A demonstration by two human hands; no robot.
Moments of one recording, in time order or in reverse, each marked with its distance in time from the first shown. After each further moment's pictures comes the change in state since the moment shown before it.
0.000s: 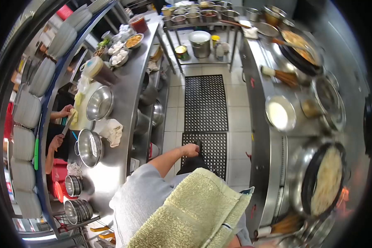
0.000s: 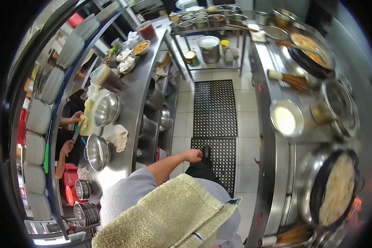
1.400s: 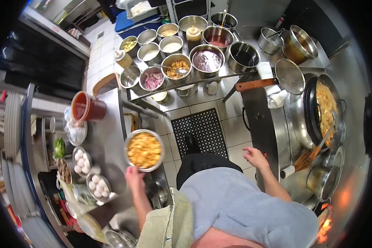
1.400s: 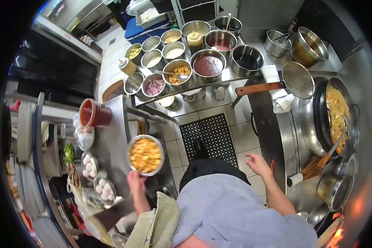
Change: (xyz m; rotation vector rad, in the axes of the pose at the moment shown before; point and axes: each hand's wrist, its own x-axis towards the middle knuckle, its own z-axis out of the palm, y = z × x) left_hand 0.152 -0.209 -0.608 -1.503 1.210 -0.323; right_hand -0.312 -0.974 0.209 0.362 -1.823 -0.823
